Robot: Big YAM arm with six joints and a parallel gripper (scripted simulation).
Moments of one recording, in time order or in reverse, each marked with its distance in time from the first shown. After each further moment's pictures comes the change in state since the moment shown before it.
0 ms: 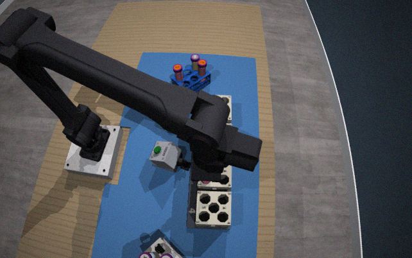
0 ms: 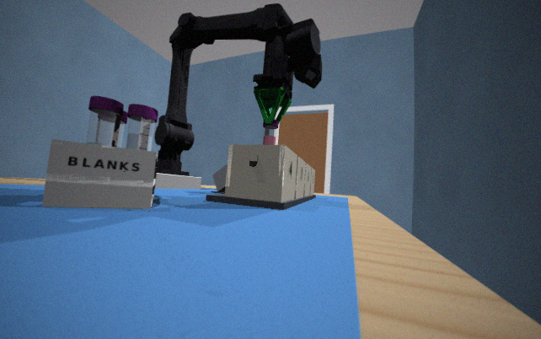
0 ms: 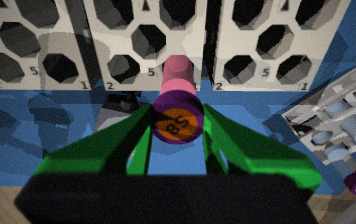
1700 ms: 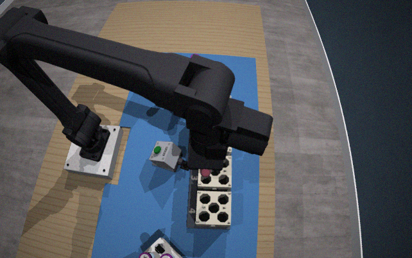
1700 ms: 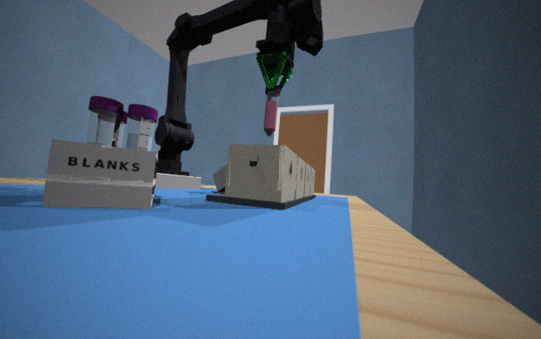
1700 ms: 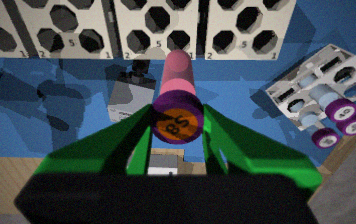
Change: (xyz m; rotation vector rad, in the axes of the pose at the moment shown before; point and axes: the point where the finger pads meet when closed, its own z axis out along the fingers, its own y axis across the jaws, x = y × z) arm 0.002 0.001 -0.080 -0.001 0.005 0.000
